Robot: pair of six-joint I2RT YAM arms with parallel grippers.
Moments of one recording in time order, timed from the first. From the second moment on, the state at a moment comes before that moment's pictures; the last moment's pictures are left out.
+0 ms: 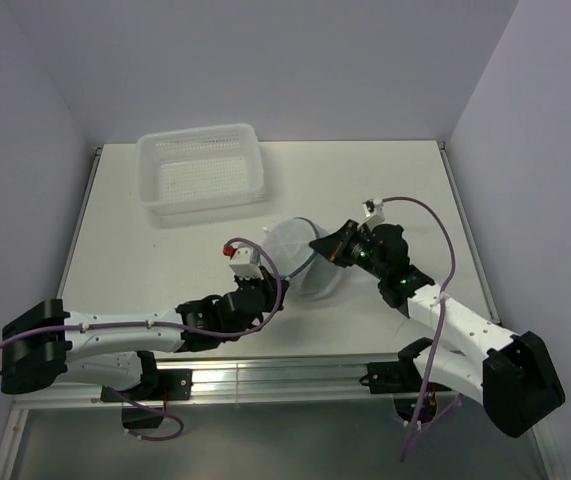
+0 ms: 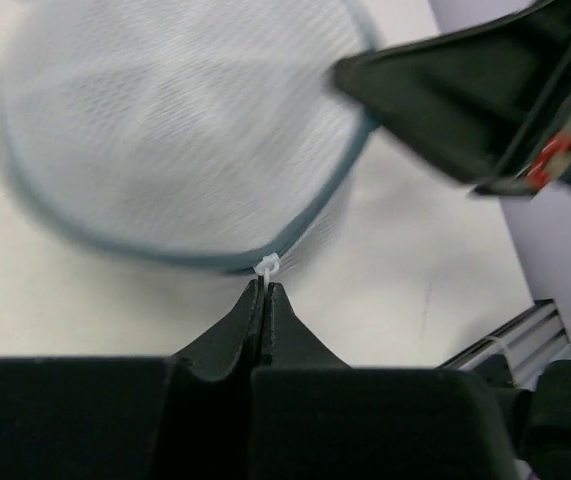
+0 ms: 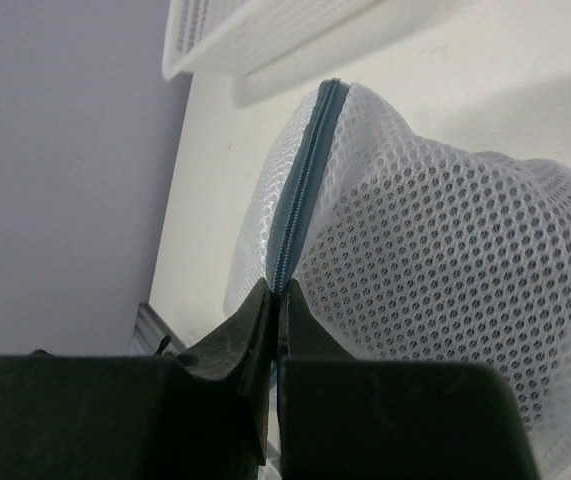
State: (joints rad) left arm -1.27 1.23 0.63 0.22 -0.65 -0.90; right arm 0.52 1.02 0.46 0.29 -0.21 0.90
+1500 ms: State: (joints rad) left arm -1.30 1.17 0.60 0.20 -0.69 -0.89; right arm 0.68 0.95 0.42 0.24 -0.05 0.95
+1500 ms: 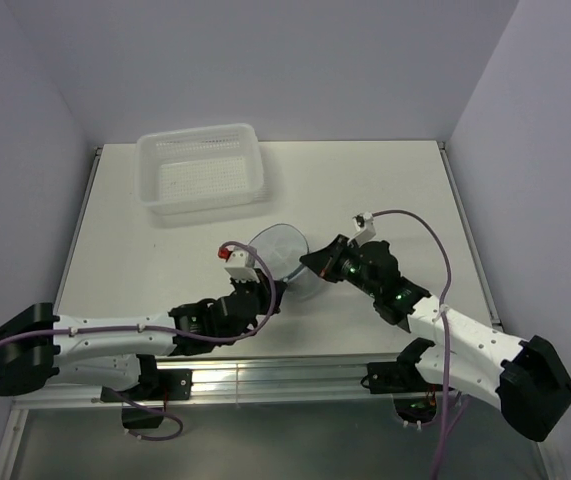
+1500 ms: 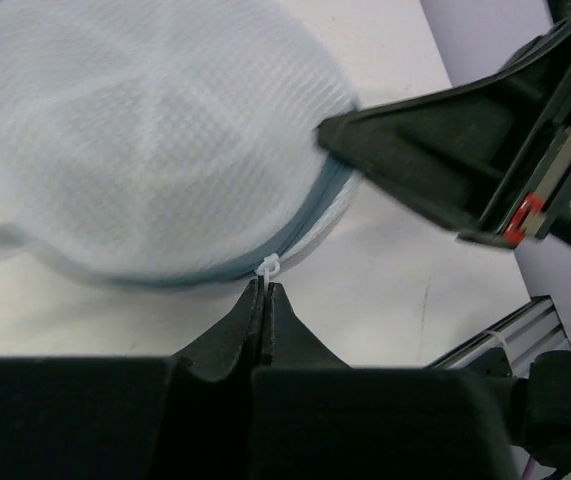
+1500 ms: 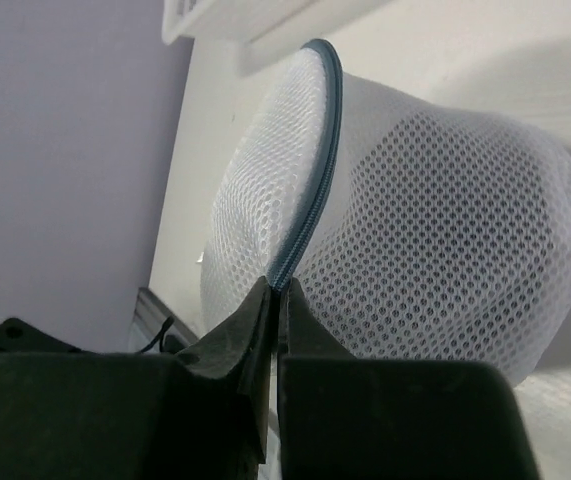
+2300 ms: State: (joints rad) left arm -1.29 1.19 0.61 0.19 -0.67 -0.91; right arm 0.63 0.81 0.42 0.17 -0.13 0.89
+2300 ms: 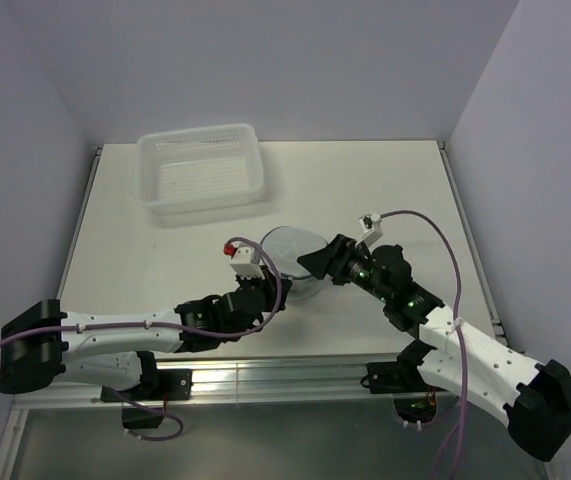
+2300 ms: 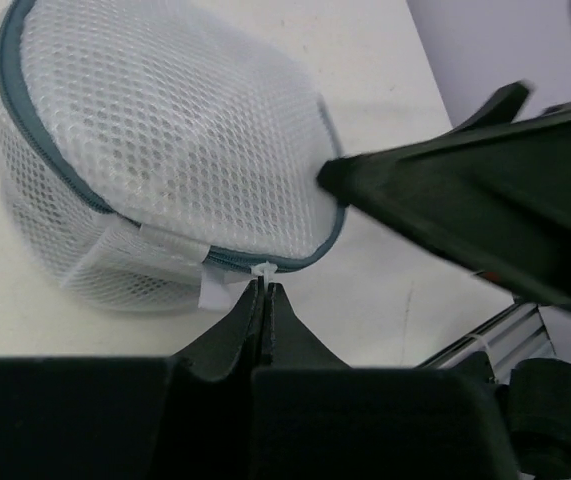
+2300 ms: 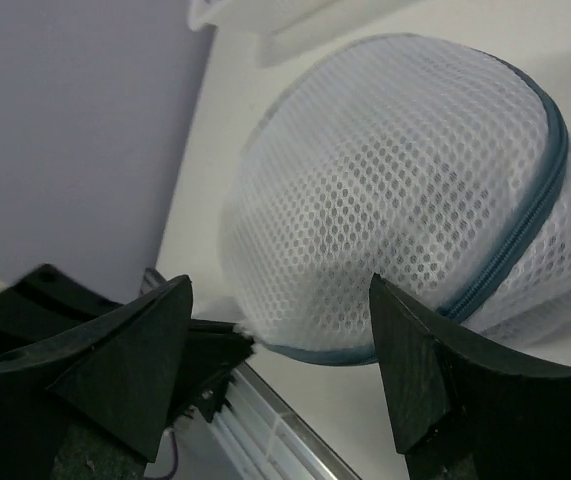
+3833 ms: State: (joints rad) left arm -1.26 1.26 0.64 0.36 -0.68 -0.86; right arm 0.78 0.68 0.24 0.10 0.06 1.12
